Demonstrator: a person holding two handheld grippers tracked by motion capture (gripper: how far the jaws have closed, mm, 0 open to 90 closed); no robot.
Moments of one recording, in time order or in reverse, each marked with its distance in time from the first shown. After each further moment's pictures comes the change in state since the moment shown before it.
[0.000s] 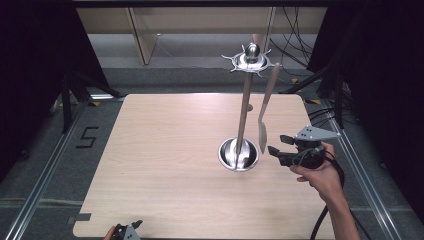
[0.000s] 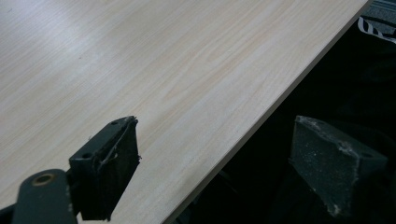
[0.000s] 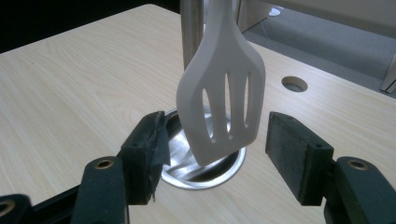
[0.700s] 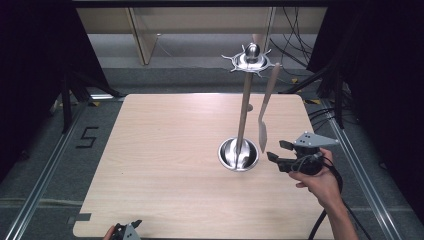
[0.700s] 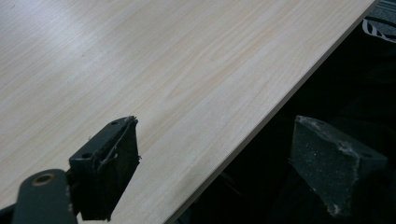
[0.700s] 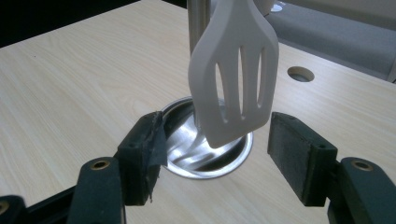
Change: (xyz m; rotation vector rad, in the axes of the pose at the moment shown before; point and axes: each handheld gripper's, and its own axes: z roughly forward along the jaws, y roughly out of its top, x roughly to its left) left arm 0.008 0.002 0.001 0.012 -0.012 0.083; right arm 0.005 -0.016 0.003 -0.001 0.001 0.009
